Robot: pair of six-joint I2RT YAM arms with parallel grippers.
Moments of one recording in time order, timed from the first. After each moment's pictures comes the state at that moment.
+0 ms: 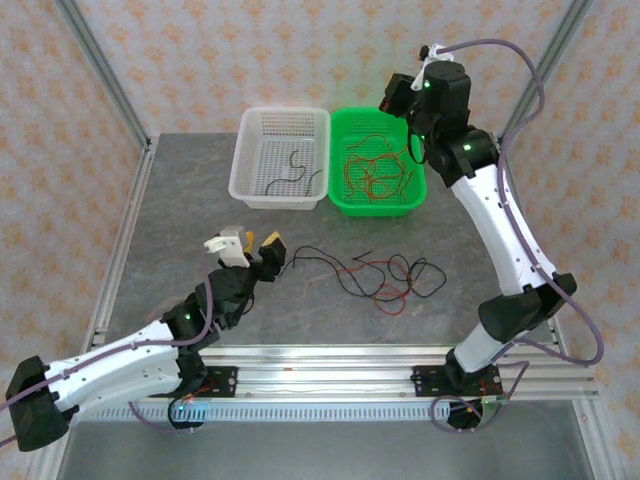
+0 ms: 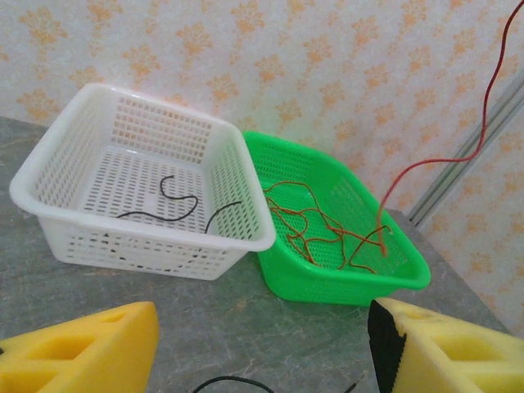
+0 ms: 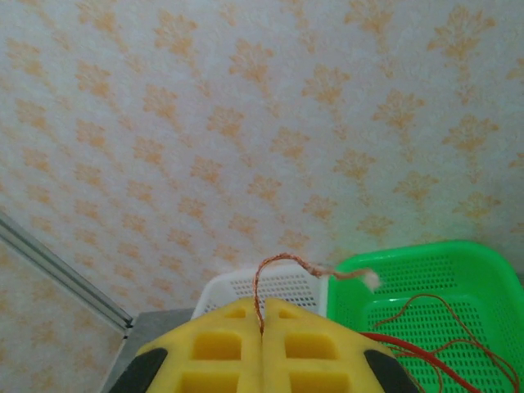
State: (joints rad) left arm -0.90 0.72 0.43 0.20 -0.69 -0.48; right arm 0.39 1.61 1.93 -0.50 0.13 0.45
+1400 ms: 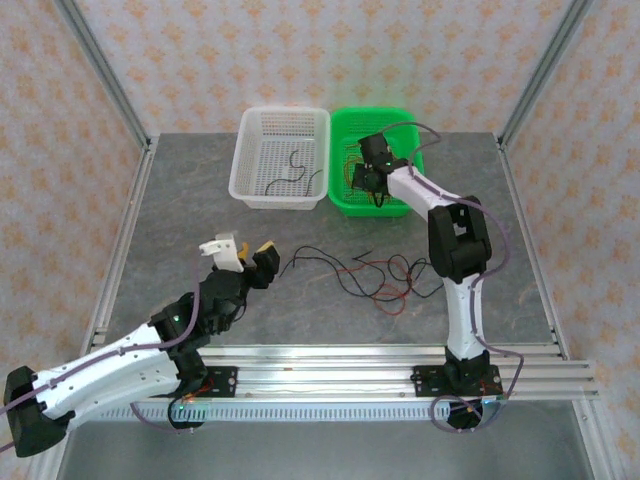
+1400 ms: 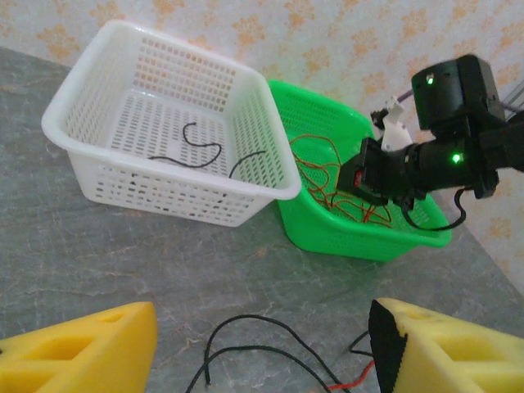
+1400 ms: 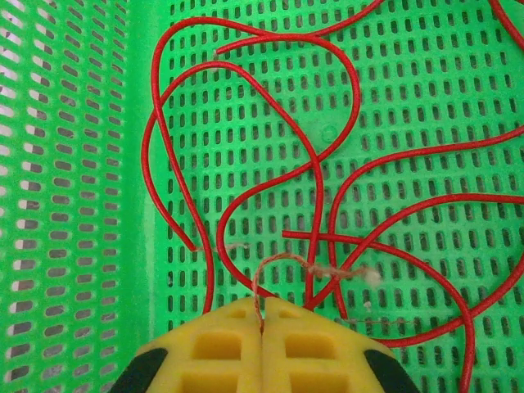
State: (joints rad) left arm -0.90 0.68 0.48 -0.09 -0.66 -0.62; right arm 0.37 2.17 1.75 -0.48 0.10 0.45
